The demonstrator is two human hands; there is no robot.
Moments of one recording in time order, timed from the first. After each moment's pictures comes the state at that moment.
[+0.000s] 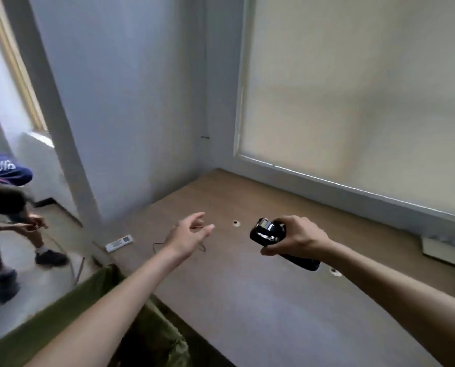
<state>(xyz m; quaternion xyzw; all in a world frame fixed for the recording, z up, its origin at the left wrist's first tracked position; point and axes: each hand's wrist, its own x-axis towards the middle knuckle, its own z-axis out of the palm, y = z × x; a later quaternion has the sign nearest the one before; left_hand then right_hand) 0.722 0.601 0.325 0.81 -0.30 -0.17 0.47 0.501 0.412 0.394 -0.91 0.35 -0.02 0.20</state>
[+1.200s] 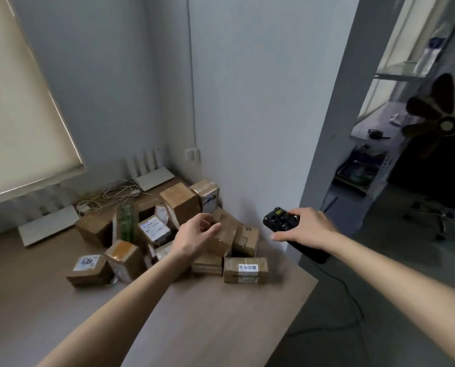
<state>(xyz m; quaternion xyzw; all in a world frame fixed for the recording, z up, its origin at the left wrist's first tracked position) -0.250 0.076 0.263 0.43 -0.78 -0.40 0.21 -0.482 0.231 0.323 -0.43 0.87 -0.16 0.17</state>
